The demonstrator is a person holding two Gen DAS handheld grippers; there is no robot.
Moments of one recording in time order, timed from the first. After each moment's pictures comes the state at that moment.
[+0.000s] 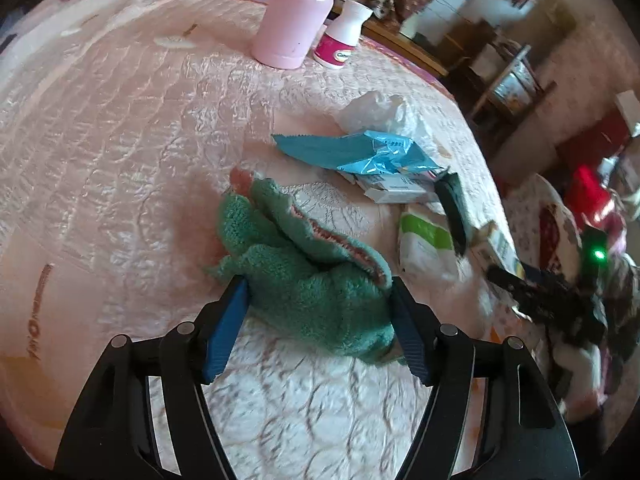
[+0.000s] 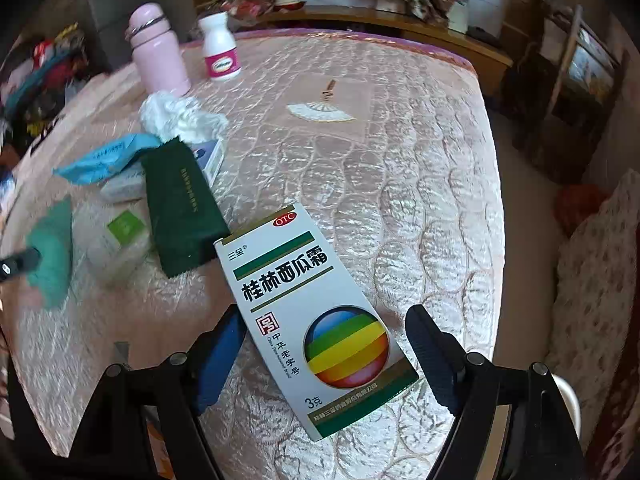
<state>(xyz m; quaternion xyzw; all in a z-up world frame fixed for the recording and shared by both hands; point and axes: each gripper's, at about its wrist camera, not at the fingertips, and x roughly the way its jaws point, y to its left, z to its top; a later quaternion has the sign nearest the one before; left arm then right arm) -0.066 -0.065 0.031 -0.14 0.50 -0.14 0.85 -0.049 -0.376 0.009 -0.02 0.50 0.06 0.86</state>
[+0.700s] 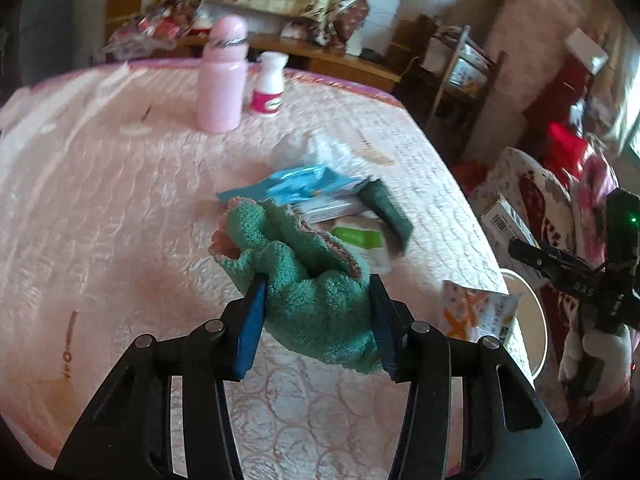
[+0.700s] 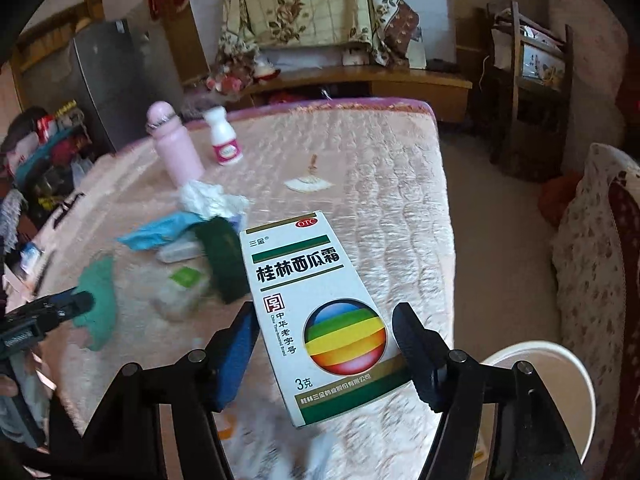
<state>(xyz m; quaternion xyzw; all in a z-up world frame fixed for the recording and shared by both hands) -0.108 -0.102 0.082 -0.04 0.42 -0.20 0.88 -0.126 -0.388 0.075 0.07 0.40 0.04 0.91</state>
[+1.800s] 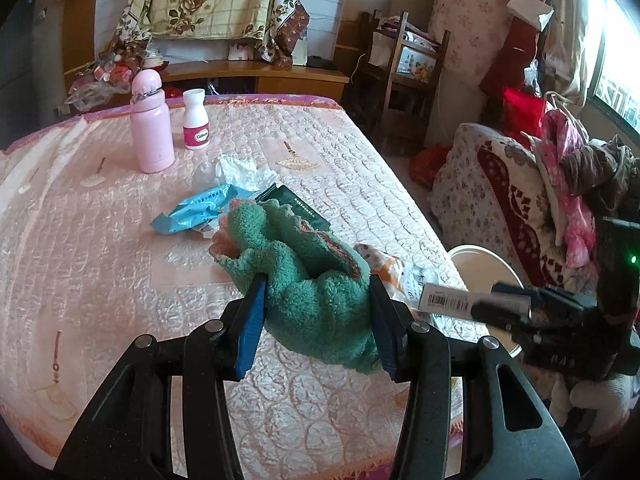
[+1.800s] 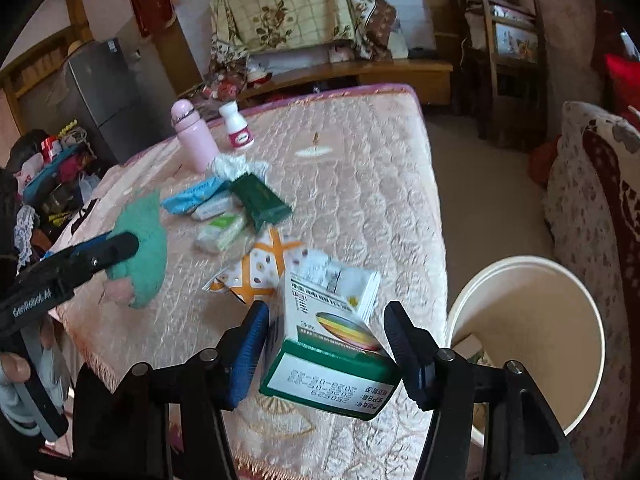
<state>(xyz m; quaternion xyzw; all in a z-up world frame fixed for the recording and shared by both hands) -0.154 -0.165 0.108 0.02 0.38 -0.25 0.89 -0.220 -0.382 0.070 0.11 0.41 0.04 0.90</state>
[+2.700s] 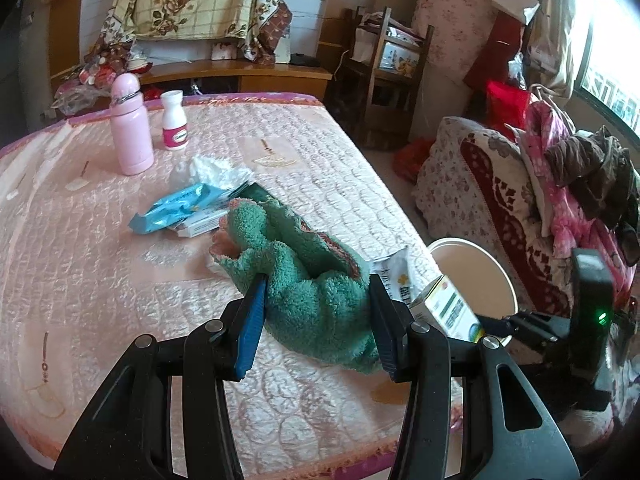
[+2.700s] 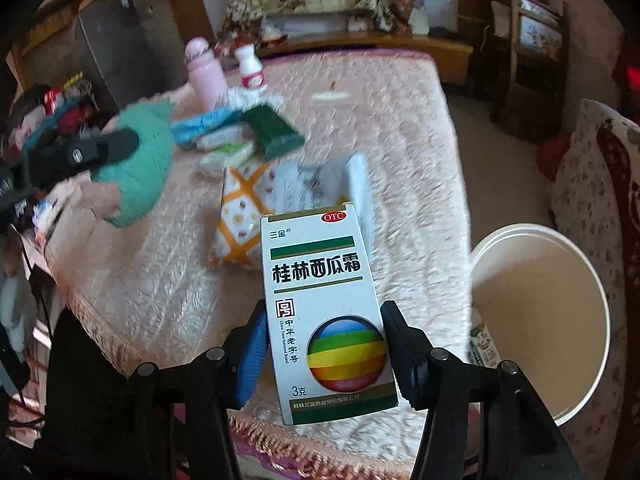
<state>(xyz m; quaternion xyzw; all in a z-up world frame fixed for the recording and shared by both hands) -0.170 -0.185 0.112 0.02 0.38 -0.28 0.88 -0.241 -0.366 0.037 0.07 0.45 0.04 0.89</state>
